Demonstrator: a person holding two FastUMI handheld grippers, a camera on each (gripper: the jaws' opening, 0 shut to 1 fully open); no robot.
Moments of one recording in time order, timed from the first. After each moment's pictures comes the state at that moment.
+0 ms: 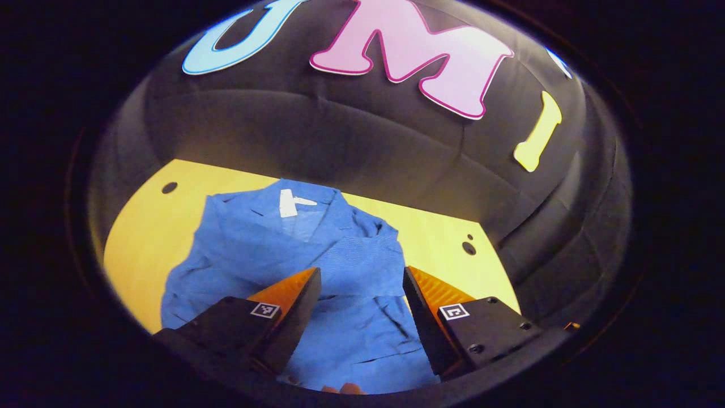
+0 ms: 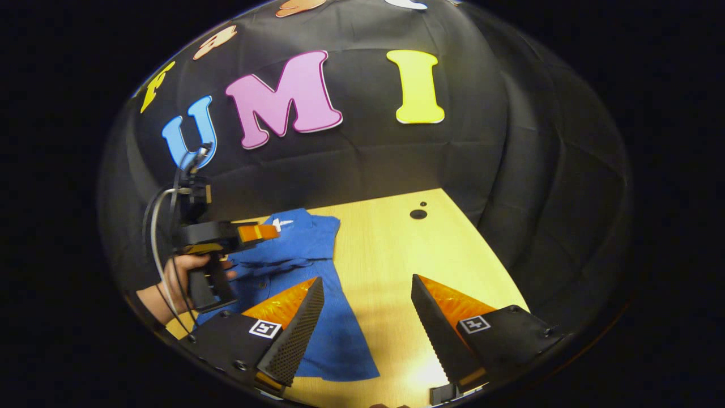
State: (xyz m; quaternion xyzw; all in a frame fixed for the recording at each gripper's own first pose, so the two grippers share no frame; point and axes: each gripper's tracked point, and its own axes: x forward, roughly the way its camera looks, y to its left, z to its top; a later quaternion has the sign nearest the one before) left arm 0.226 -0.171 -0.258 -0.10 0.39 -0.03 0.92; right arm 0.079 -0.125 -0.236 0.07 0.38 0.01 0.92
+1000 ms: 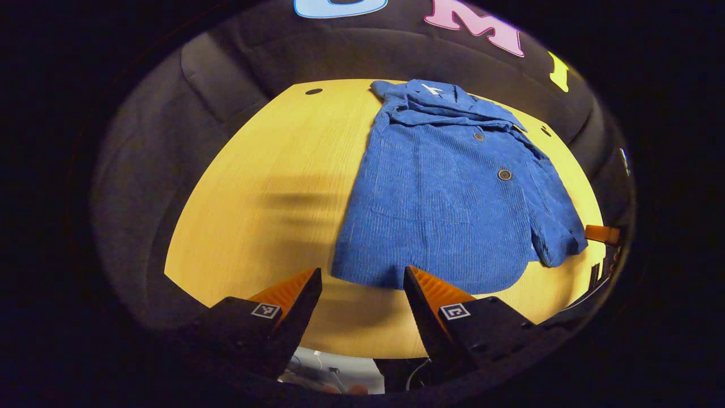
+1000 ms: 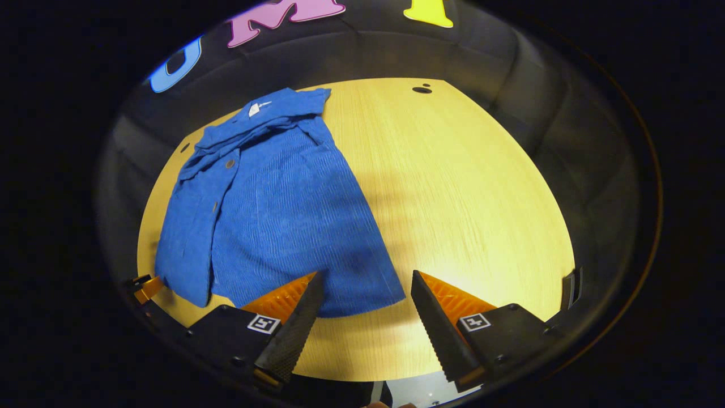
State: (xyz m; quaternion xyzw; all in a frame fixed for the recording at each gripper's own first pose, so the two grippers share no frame) left arm -0.106 0.036 -0.354 -0.04 0.57 0.08 0.82; right arm -0.060 -0.091 -0.394 0.03 0.60 -0.02 0.80
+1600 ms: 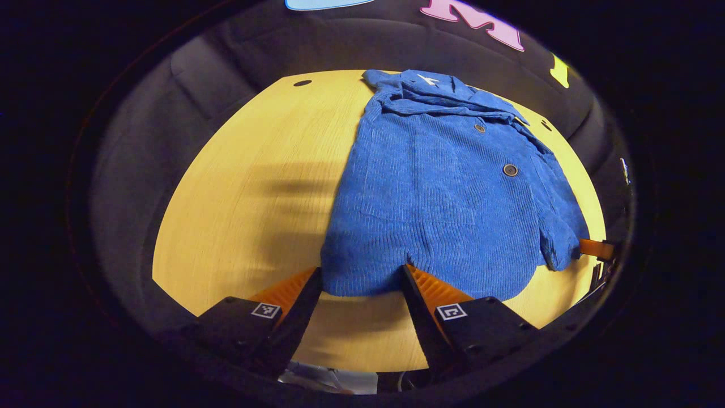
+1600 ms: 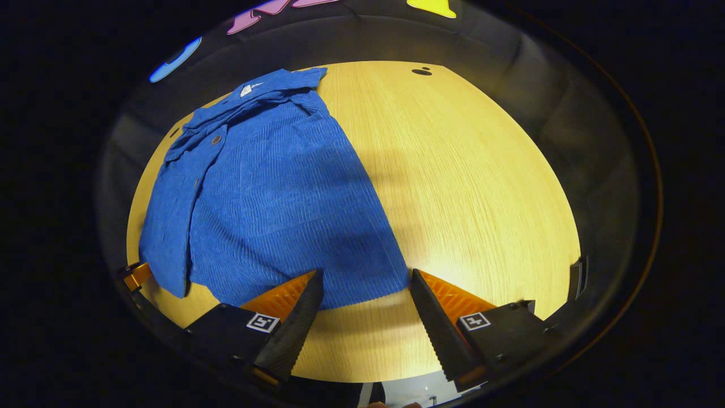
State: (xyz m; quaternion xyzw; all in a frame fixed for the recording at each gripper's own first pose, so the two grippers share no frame) left arm -0.103 0.032 -0.359 -0.05 0.57 0.06 0.82; right arm -0.072 -0.091 -0.415 0.01 0.61 -0.03 0.79
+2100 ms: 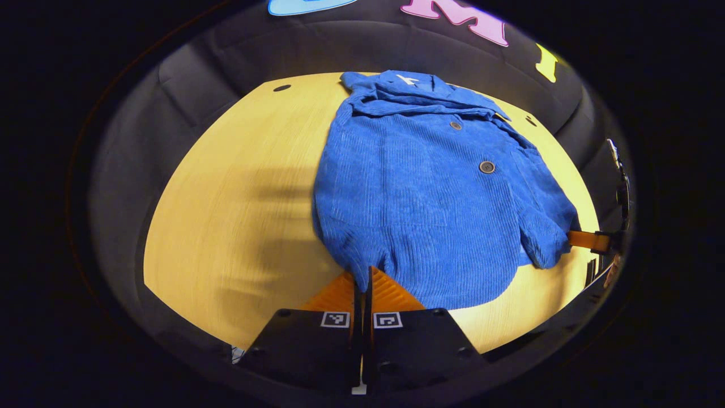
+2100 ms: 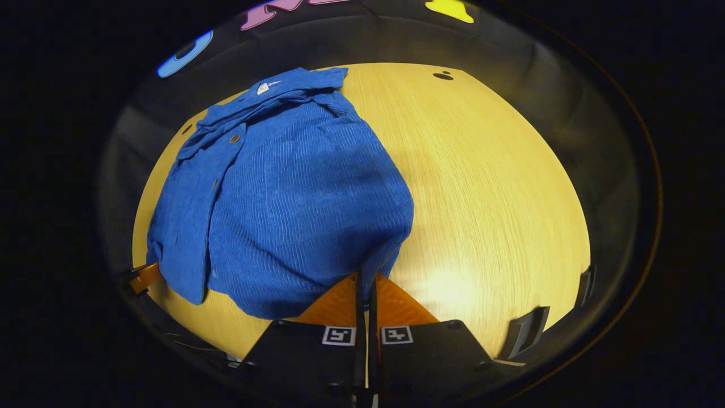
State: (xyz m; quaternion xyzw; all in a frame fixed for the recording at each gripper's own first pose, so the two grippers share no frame) left arm -0.097 -0.005 -0.358 -0.06 0.57 0.04 0.82; right arm -0.056 -0.048 -0.418 0.03 0.60 0.02 0.80
